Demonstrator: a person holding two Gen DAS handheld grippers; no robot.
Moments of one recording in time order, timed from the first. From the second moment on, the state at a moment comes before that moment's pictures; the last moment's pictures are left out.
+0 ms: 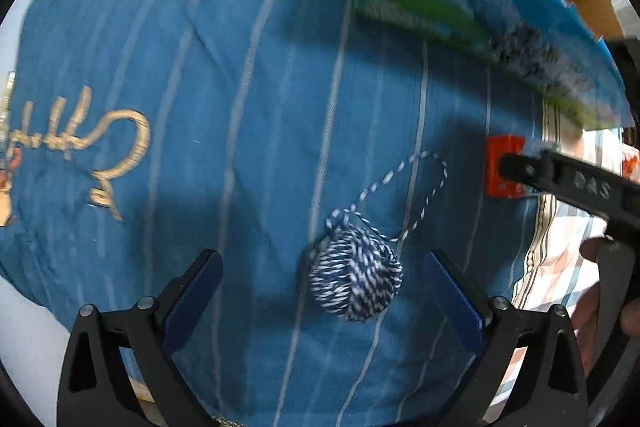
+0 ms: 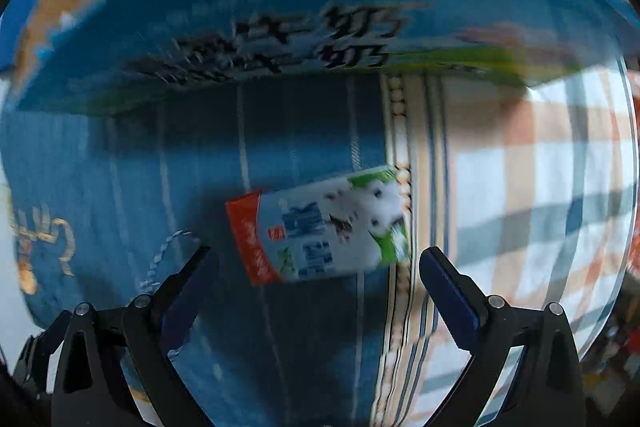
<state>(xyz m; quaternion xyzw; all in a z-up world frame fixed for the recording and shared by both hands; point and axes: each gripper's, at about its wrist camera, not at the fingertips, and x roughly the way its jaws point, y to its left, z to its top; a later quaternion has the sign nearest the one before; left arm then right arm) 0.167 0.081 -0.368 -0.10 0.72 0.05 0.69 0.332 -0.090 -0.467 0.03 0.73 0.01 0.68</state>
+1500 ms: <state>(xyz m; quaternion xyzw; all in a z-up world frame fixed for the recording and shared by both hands) 0.180 0.015 -0.406 -0.04 0.72 0.03 0.69 0.281 -0.178 -0.507 0.02 0.77 -0.04 0.64</state>
